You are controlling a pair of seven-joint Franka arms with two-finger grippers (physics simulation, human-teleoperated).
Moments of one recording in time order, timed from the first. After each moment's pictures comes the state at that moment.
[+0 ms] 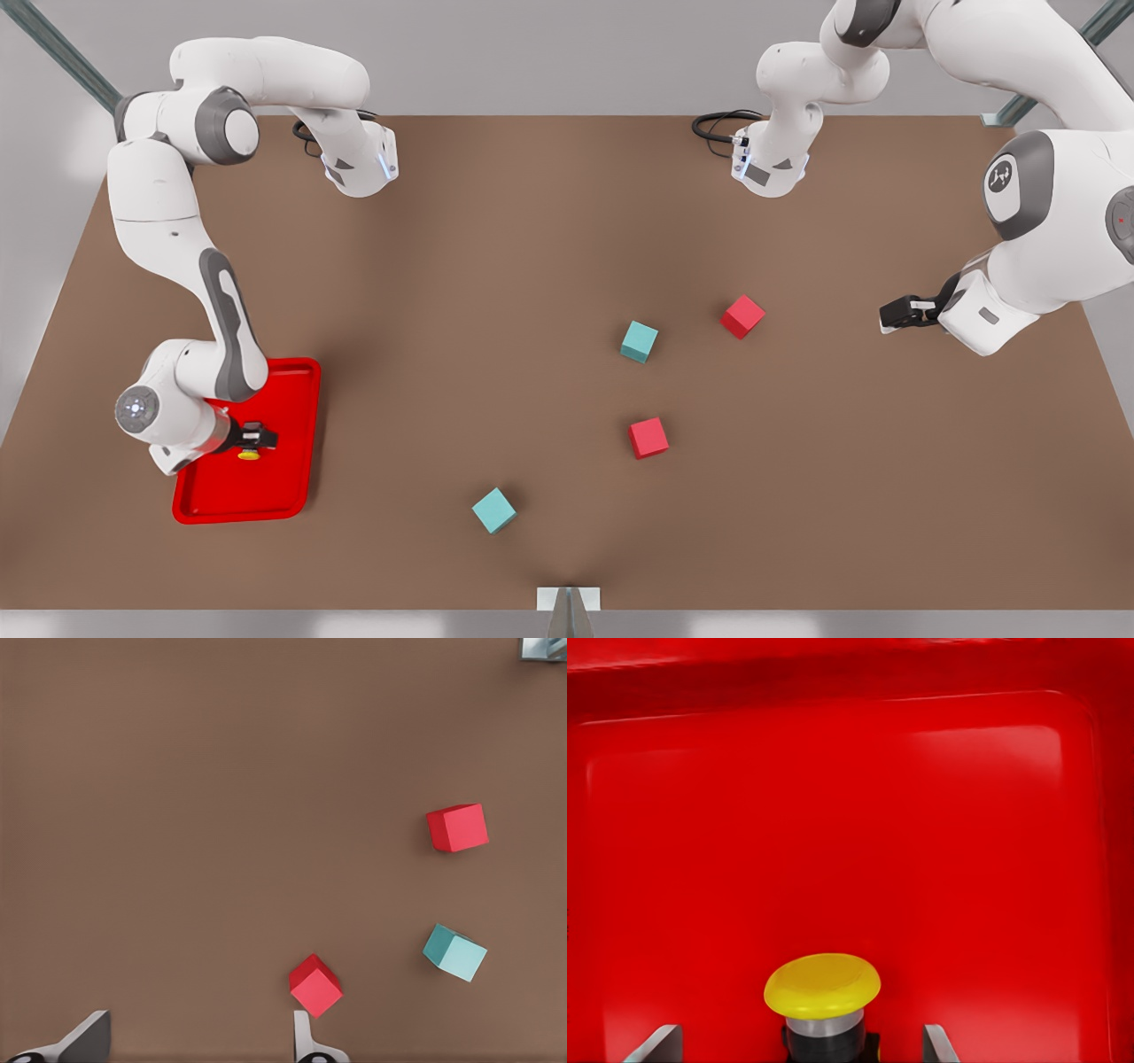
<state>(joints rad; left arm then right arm) -0.10 0.28 0.09 -1.24 -0.05 1.41 -0.03 -0.32 0.83 0.18 -1.50 -0.16 2.30 -0.09</state>
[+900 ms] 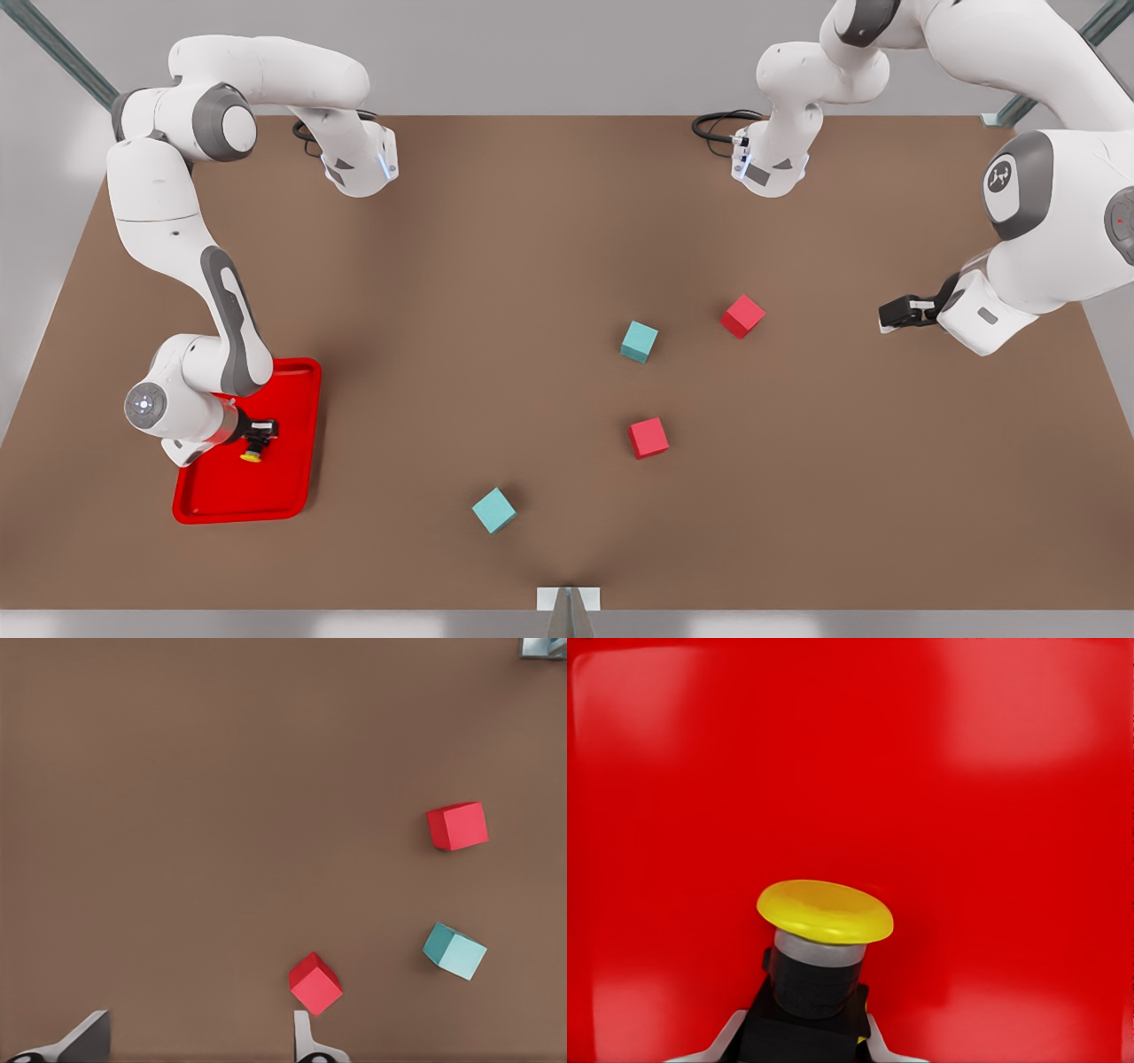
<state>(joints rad) -0.10 0.28 0.09 -1.24 -0.05 1.41 -0.03 -0.33 0.81 0.19 -1.57 -0.14 2.30 -0.14</state>
